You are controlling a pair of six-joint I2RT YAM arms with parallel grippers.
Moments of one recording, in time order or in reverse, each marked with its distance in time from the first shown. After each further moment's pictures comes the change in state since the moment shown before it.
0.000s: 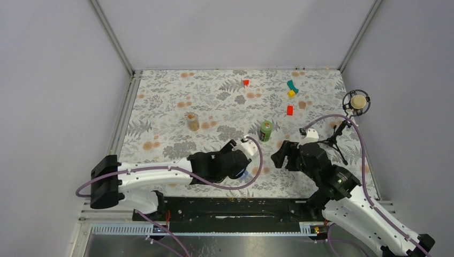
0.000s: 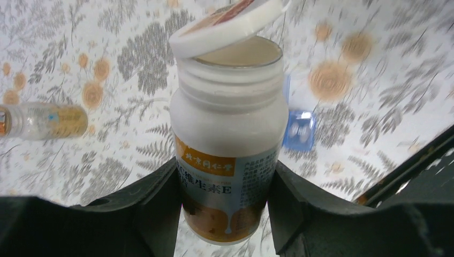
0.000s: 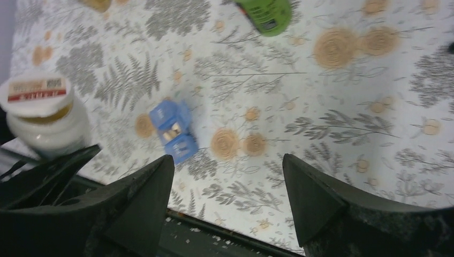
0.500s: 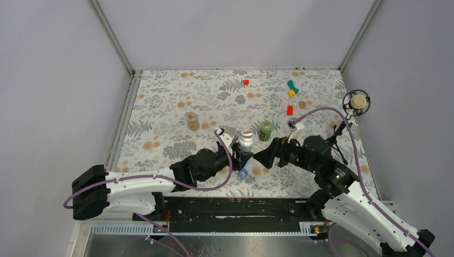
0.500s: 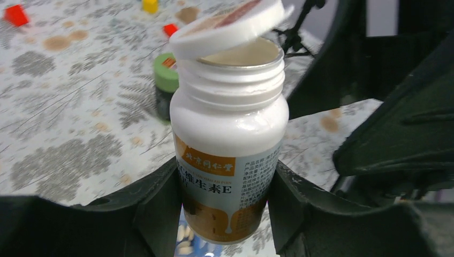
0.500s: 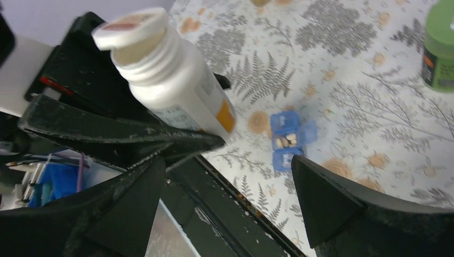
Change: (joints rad) left arm 0.098 -0.239 -0.432 0.969 0.216 -0.080; right arm -0.002 0.068 0.048 0.280 -0.424 -0.053
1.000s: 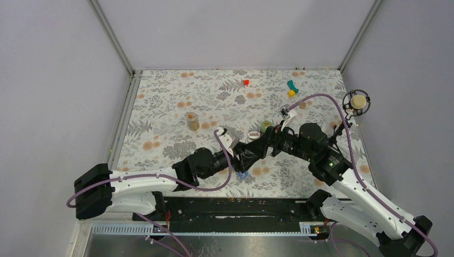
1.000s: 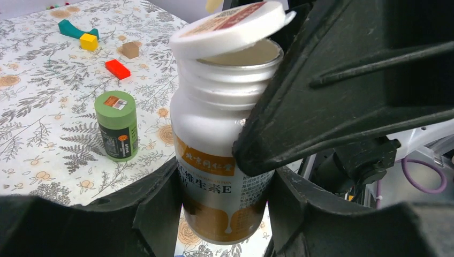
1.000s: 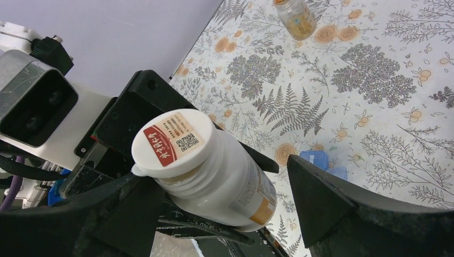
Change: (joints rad) left arm 0.021 0.034 -0.012 0.214 0.220 -0.004; right arm 0.000 0.165 0.136 0.163 -0.105 -0.026
